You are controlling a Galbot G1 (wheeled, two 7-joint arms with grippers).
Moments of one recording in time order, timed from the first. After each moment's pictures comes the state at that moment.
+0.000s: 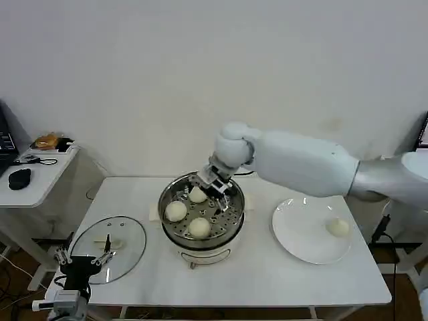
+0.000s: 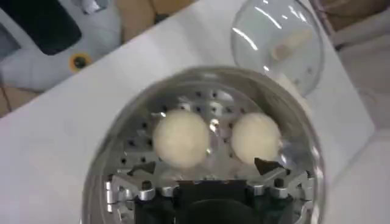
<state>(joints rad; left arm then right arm) 1.69 -1.25 -0.72 -2.17 -0.01 0.20 -0.17 0.48 1.17 -1.12 1.38 0.10 -0.07 -1.10</state>
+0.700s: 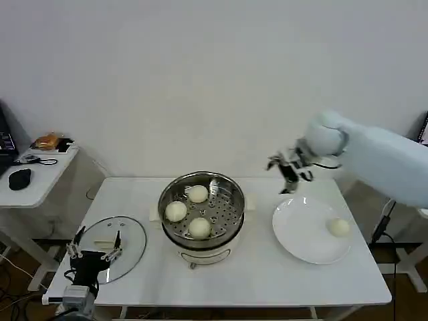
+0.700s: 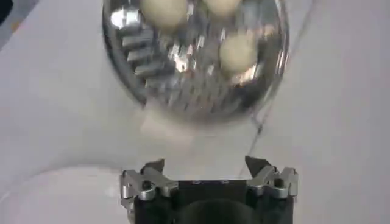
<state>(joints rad) 1.66 -1.22 -0.66 -2.18 0.00 0.21 -0.16 0.45 0.70 -1.07 1.43 0.03 -0.17 -1.07</state>
